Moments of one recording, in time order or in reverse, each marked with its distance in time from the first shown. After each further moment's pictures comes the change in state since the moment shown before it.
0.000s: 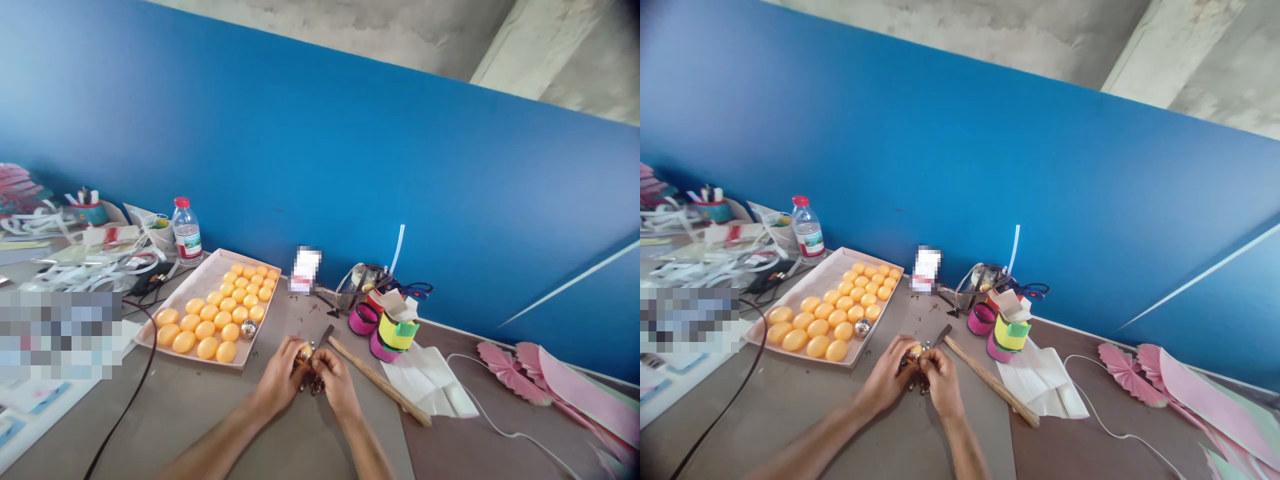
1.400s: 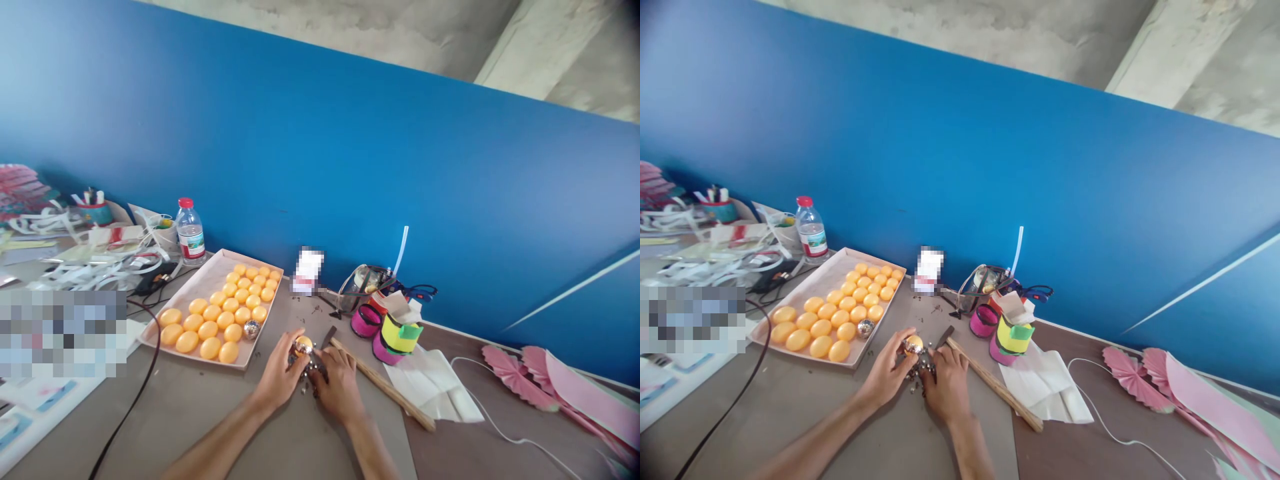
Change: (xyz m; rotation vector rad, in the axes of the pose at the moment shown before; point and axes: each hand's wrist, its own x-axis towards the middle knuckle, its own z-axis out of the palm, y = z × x) left_hand 0.002 -0.003 -0.001 -0.117 0.117 -0.138; right_hand 0.002 0.005 -0.019 -1.126 0.043 -0.416
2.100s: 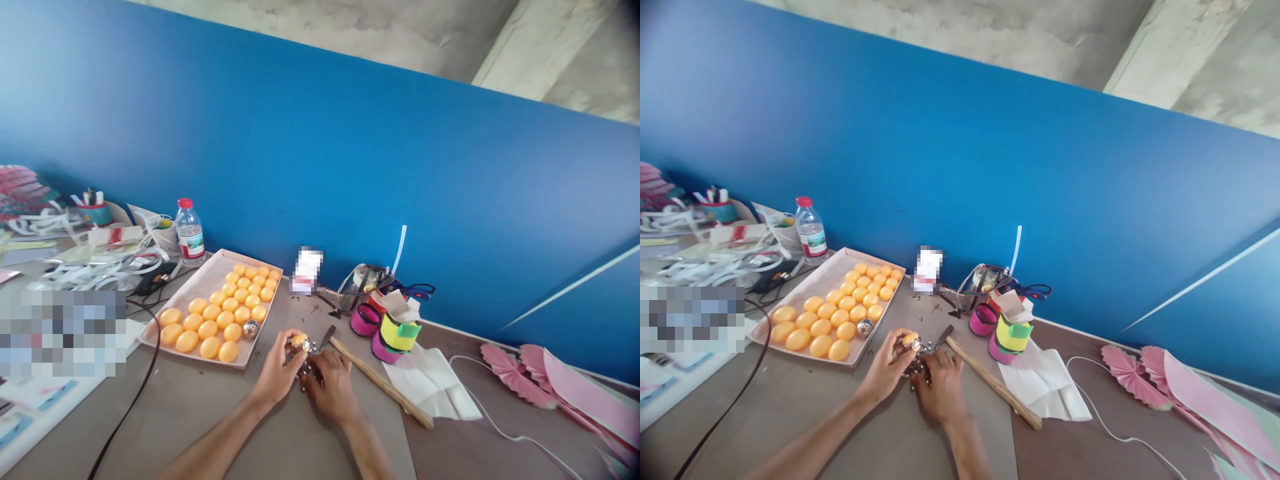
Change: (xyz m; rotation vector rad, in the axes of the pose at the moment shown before) left_hand 0.002 0.004 0.003 -0.356 0.004 -0.161; right_hand -0.002 -0.011 0.000 0.006 -0.078 -0.021
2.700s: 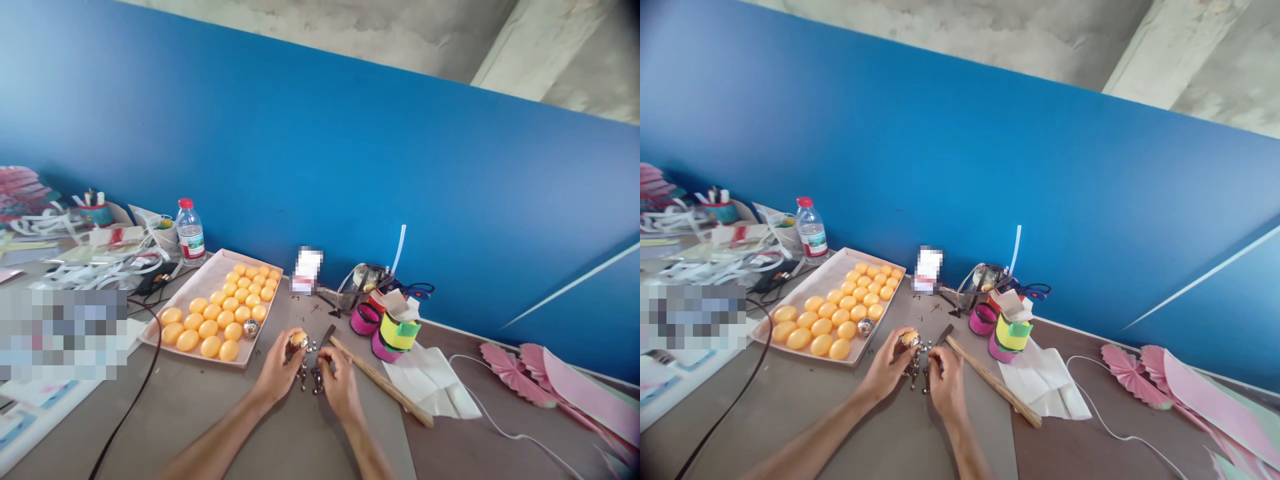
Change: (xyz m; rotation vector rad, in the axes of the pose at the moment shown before) left_hand 0.001 -0.001 -0.003 0.147 0.009 0.036; right_hand 0.001 0.002 -0.001 0.402 0.238 0.135
